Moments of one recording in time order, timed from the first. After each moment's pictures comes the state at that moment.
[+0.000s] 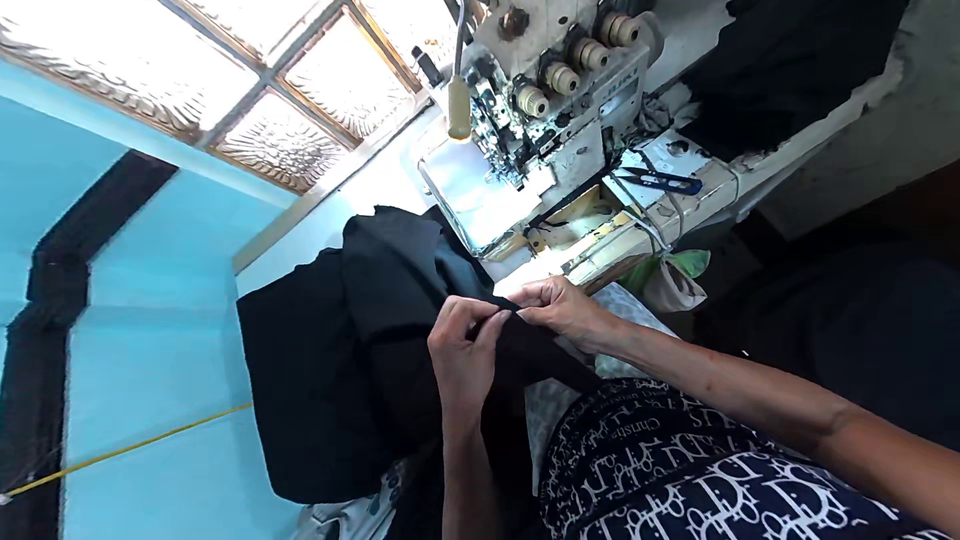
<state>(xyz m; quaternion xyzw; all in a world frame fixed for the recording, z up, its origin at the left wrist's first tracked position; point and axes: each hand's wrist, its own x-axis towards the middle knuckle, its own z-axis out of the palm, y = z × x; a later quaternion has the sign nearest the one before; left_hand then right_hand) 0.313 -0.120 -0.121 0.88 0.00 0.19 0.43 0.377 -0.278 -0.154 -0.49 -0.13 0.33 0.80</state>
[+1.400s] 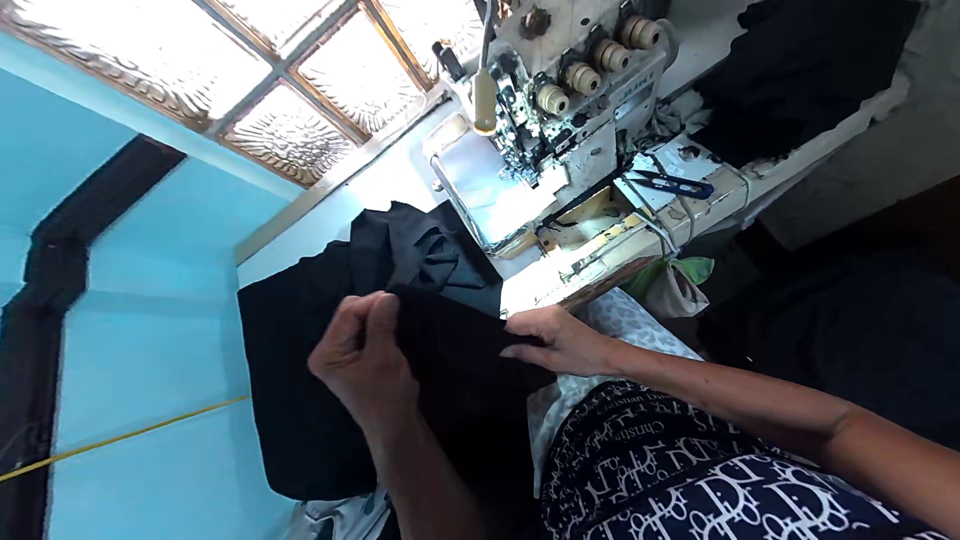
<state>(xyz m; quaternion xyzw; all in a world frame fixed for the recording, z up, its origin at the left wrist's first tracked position) 0.309 -0.061 -0.070 0.83 0.01 0.35 0.43 0.366 -0.262 -0.172 -0.63 -0.46 0.08 0.62</state>
